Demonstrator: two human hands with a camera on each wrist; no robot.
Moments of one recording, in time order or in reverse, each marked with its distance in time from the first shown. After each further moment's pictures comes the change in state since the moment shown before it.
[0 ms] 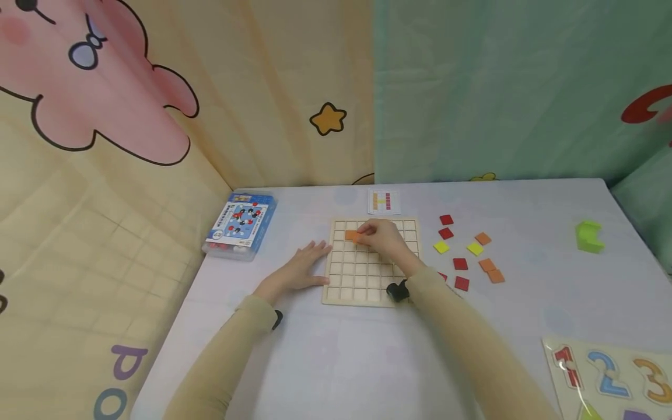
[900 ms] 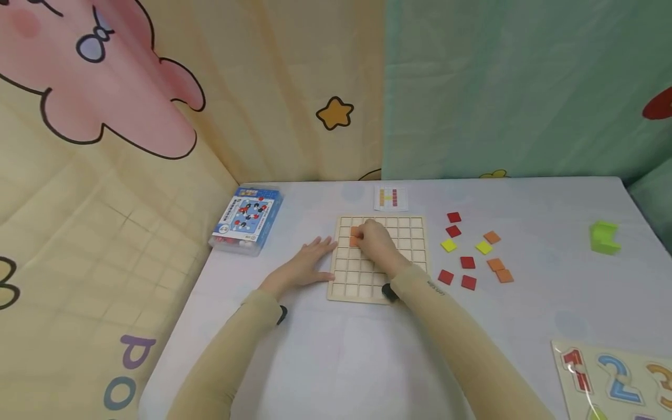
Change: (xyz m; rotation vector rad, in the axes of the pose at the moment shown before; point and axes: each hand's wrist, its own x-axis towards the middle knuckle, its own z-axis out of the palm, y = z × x) left_hand 0.001 0.000 0.000 0.018 -0.006 -0.019; right_hand 0.007 -0.011 0.033 -0.297 -0.020 -0.107
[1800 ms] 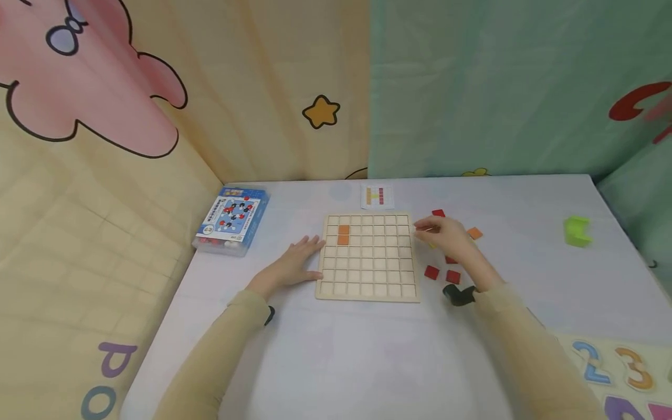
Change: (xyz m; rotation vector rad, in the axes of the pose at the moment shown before) left_hand 0.001 0.000 0.000 -0.009 0.009 0.003; right_hand -0.081 0.086 -0.112 0.153 0.018 0.220
